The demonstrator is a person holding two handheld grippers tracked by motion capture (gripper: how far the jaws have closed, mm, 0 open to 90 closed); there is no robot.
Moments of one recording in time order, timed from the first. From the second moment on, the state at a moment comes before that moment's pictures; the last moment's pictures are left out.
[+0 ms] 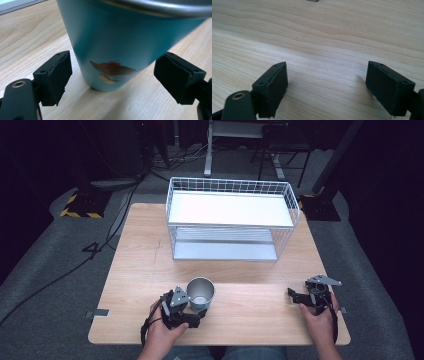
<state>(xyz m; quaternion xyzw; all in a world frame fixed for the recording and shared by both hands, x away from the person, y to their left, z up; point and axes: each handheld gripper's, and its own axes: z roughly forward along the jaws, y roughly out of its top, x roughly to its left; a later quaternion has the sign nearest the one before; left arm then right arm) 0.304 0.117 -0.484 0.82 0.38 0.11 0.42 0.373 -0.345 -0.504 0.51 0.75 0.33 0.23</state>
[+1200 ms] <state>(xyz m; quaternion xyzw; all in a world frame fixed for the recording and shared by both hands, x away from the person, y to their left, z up) 0.311 0.106 -0.499 0.81 0.38 0.13 0.43 0.373 -0.345 -0.504 0.51 0.75 0.33 0.23</state>
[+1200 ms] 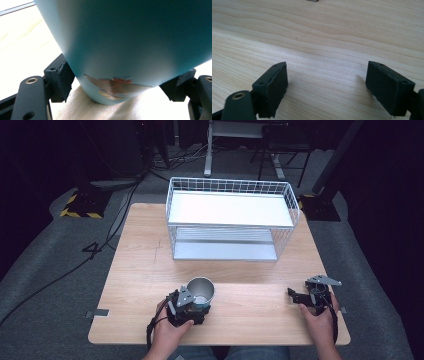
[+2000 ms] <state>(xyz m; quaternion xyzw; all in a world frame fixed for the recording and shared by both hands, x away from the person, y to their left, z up) 0.319 0.102 -0.459 0.81 0.36 0.14 0.44 0.373 -0.345 -0.504 0.52 0.75 0.33 0.23</state>
